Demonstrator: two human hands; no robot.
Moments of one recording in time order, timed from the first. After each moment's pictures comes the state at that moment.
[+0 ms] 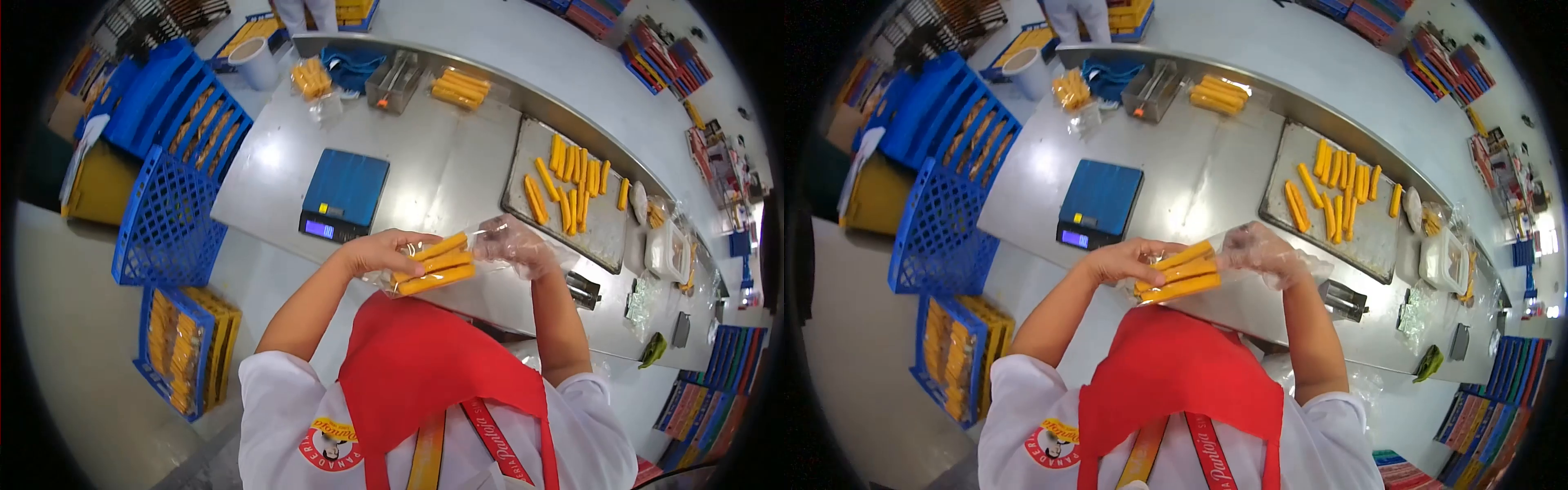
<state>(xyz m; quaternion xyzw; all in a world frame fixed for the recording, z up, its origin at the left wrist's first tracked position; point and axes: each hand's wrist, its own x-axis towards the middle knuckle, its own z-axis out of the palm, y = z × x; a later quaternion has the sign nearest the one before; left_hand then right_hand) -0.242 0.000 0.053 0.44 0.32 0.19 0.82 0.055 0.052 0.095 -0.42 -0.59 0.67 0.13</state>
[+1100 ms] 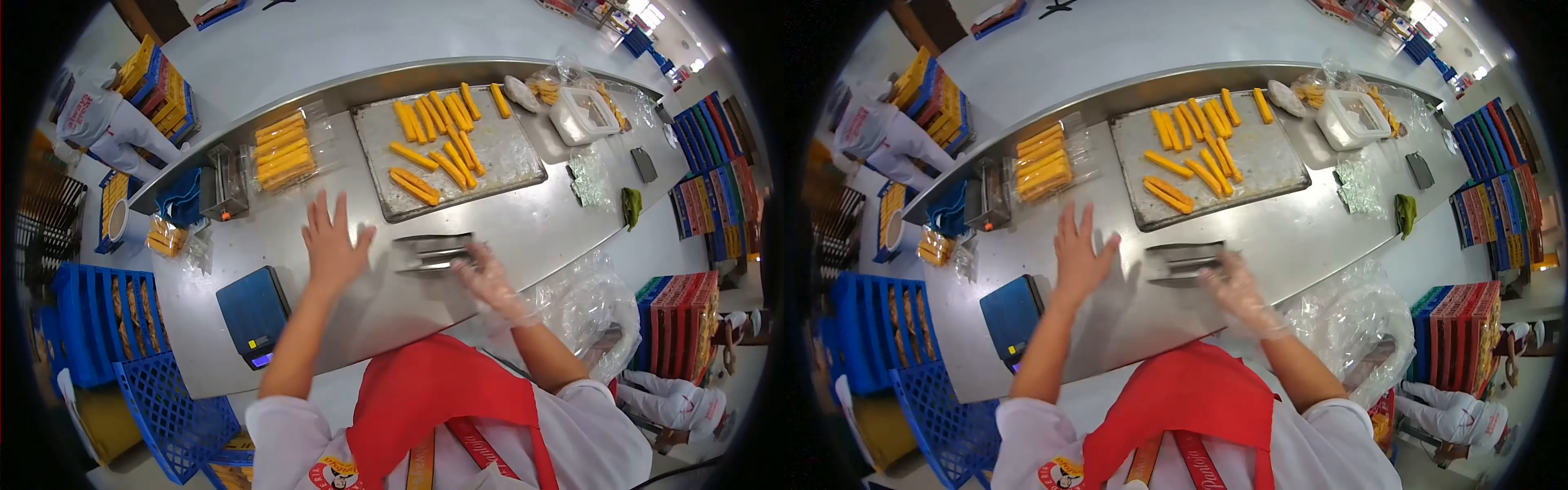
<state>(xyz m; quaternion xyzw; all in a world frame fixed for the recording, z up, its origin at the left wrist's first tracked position) -0.118 0.119 0.031 0.81 0.53 0.18 0.17 0.138 -0.047 0.014 -0.76 -0.37 0.39 0.36</state>
